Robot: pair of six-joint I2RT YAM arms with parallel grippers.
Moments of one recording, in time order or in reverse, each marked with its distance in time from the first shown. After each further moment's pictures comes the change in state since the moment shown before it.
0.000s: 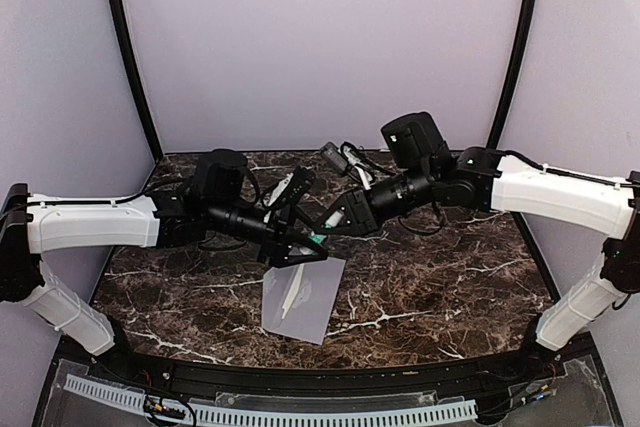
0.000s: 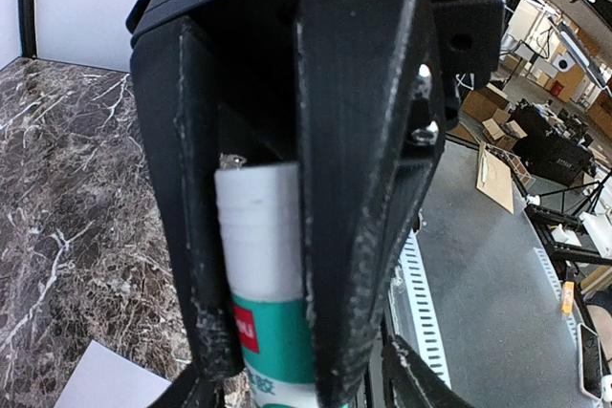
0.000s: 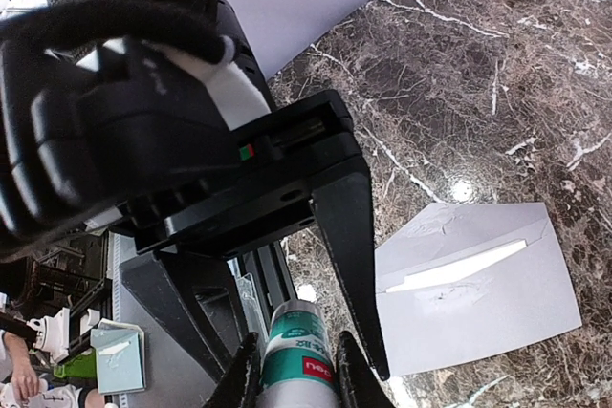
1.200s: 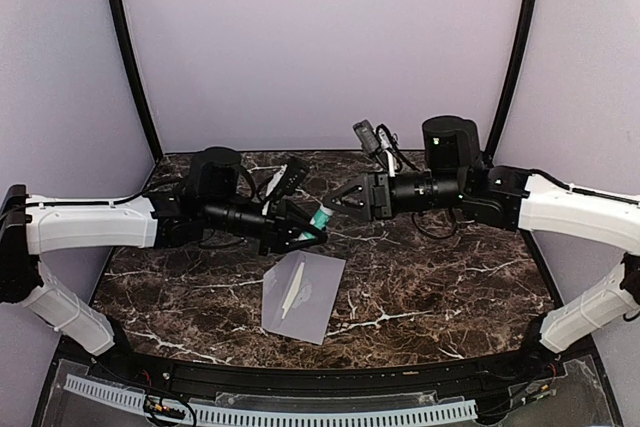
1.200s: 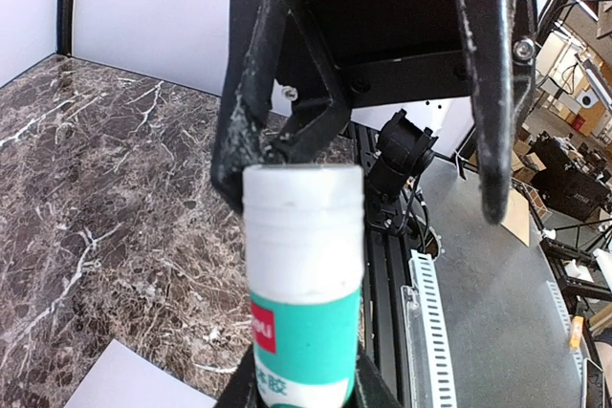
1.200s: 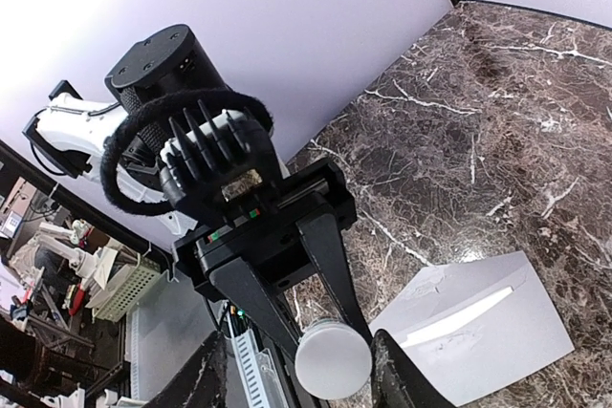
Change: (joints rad) left arm 0.019 -0.008 -0.017 0.058 -0.071 -0.079; right arm -0.021 -0.169 -0.198 0.307 0.107 0.201
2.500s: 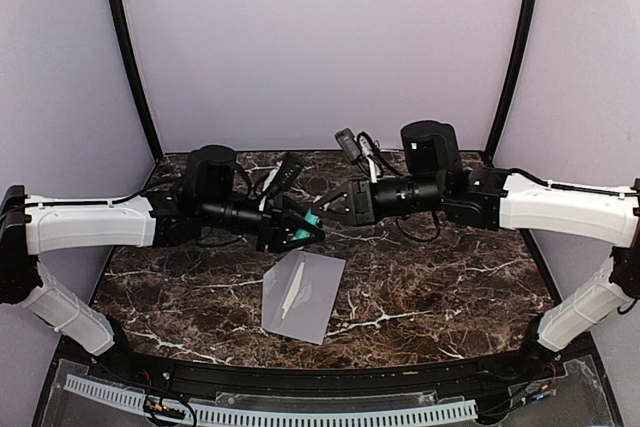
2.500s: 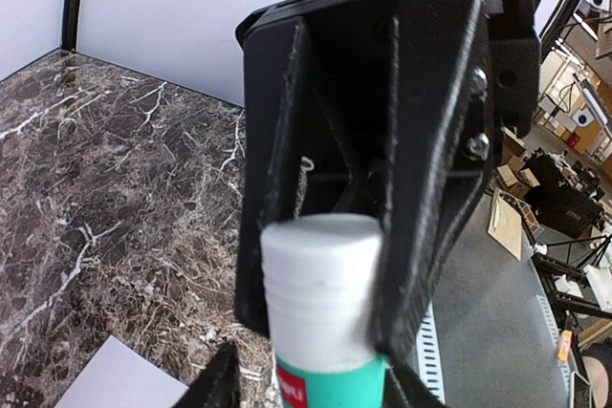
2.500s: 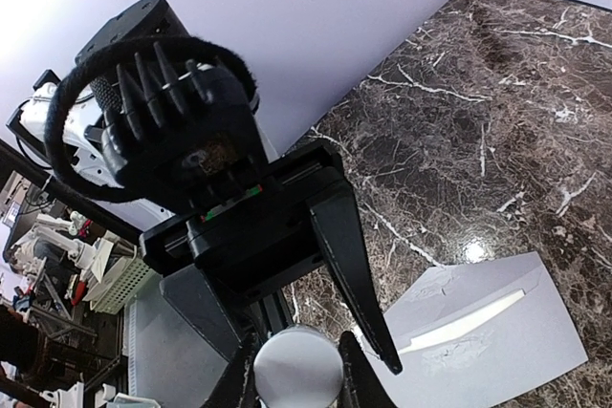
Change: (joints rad) left arm 0.021 -0.011 -0.013 0.031 0.022 -0.046; right arm 0.019 0.092 0.029 0.039 -0.008 0.001
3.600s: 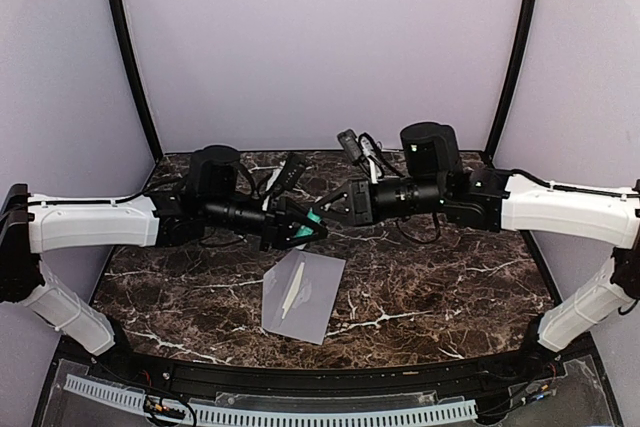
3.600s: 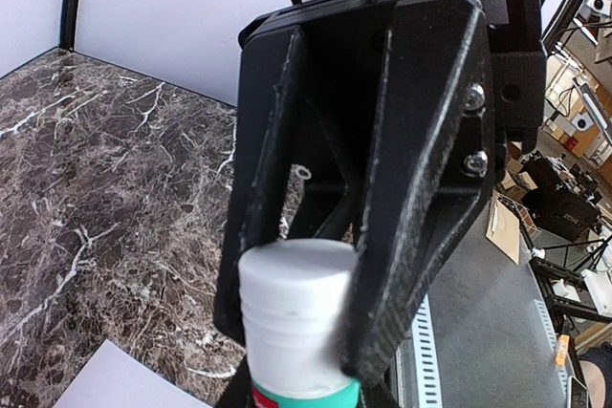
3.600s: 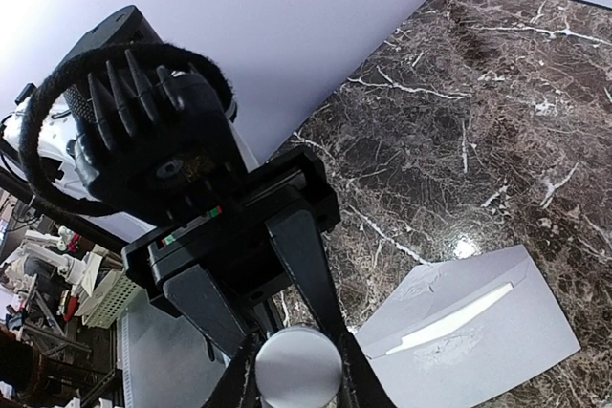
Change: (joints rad) left arm 0.000 0.016 0.009 0.007 -0.003 -0.015; right arm 0.007 -0.002 0.003 -0.023 0.084 0.020
